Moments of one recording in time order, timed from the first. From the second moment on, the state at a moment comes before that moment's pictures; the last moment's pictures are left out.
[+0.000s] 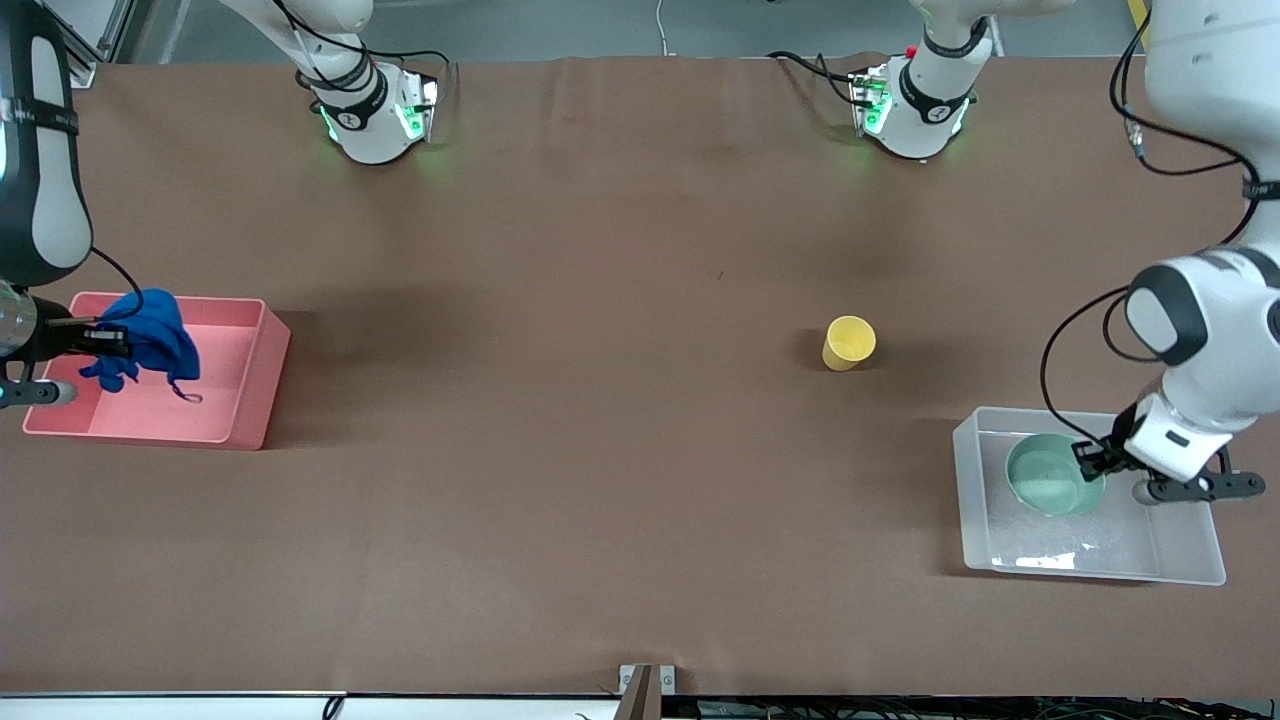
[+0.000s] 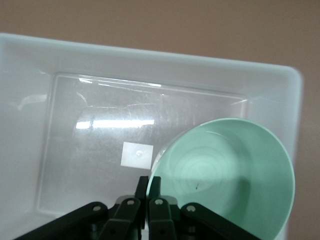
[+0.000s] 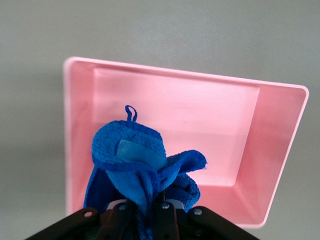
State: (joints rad) left arm -0.06 0.55 0.21 -1.70 -0.19 2.43 0.19; right arm -0.34 0.24 0.02 -1.89 -0.17 2.02 -0.33
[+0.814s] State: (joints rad) left arm -0.02 0.67 0.25 -1.66 -0.35 2.43 0.40; right arm -0.45 0.38 0.04 -2.14 -0.18 2.49 -0.43
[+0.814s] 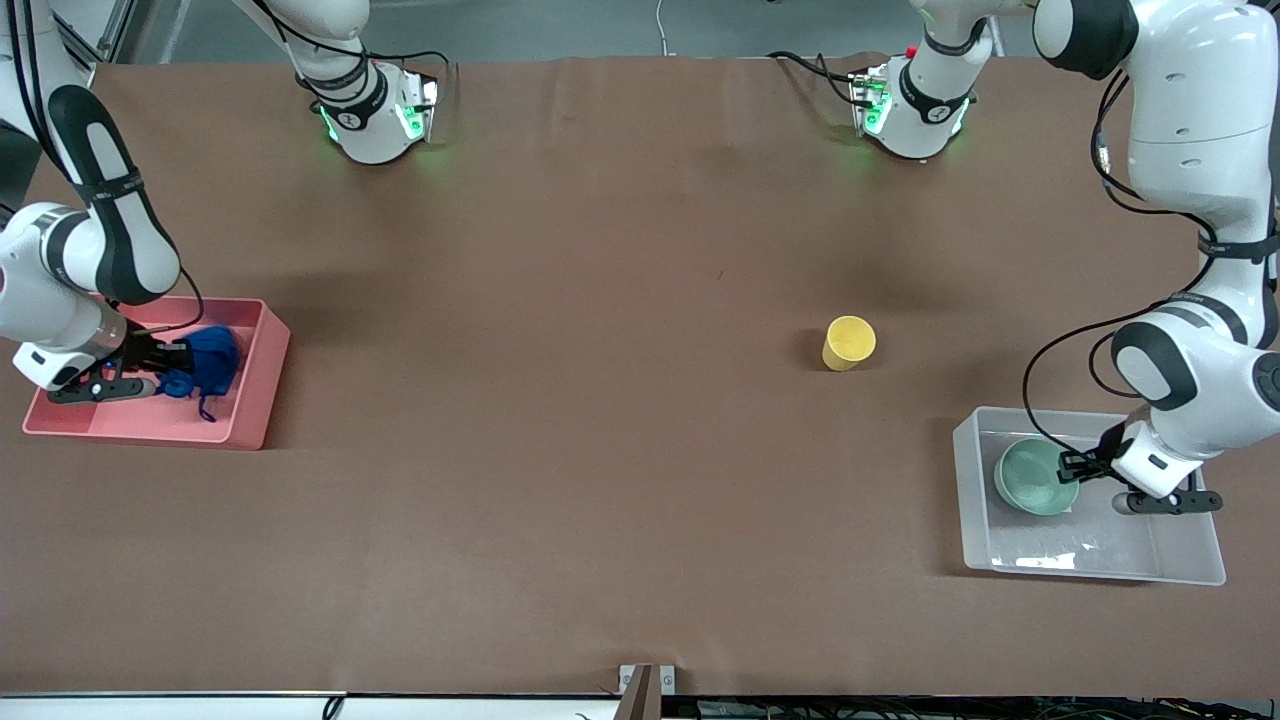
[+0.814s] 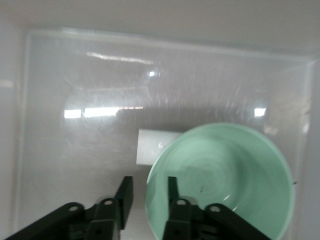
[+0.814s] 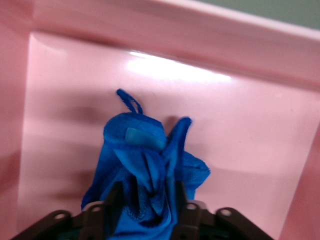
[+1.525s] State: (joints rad) left arm -0.03 0.19 0.03 -1.92 -0.08 2.24 0.13; right arm -0.32 0.12 0.07 -1.86 -0.13 1.96 -0.33
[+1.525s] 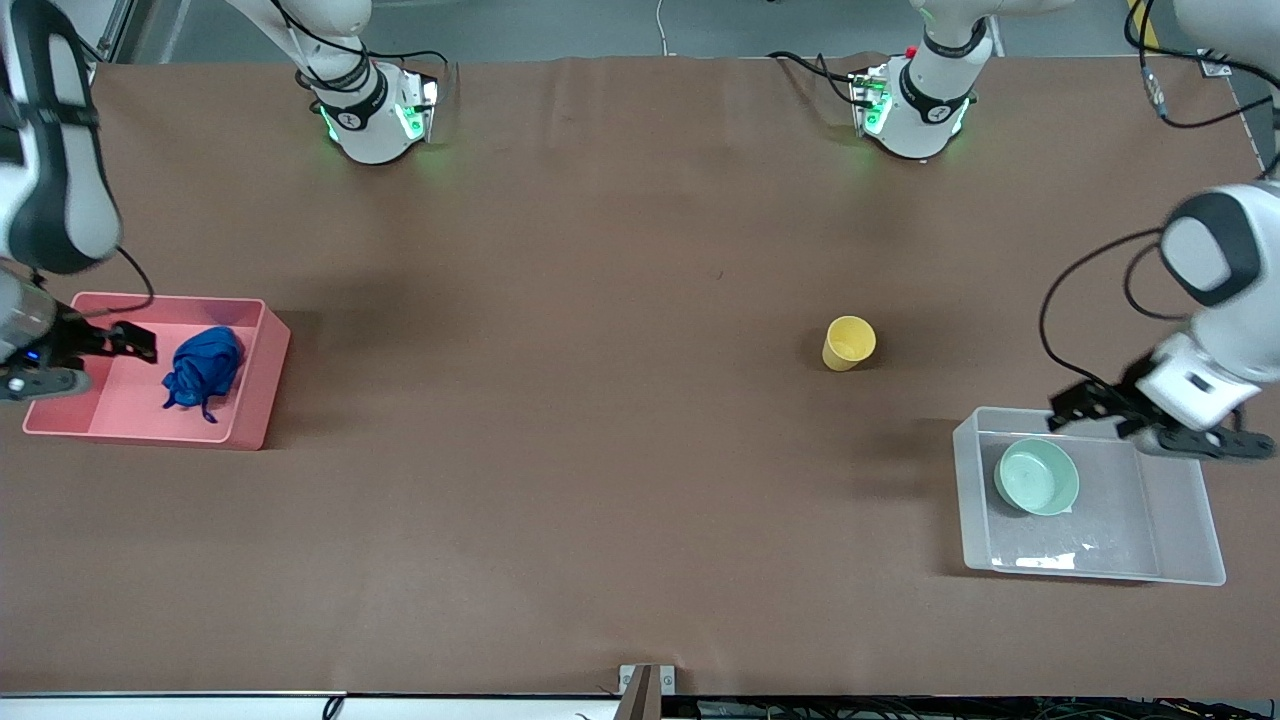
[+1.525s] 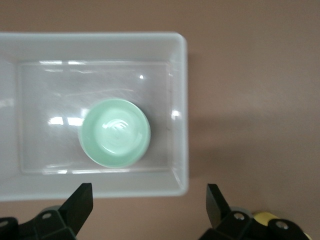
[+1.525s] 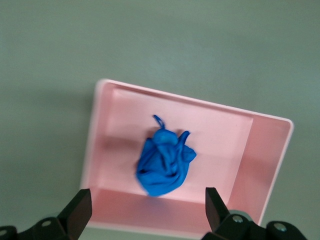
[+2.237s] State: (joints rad) left arm -0.04 0.19 -0.23 -2.25 -0.03 2.42 0.02; right arm 0.01 -0.03 -0.08 -1.58 -0.08 1.55 0.06
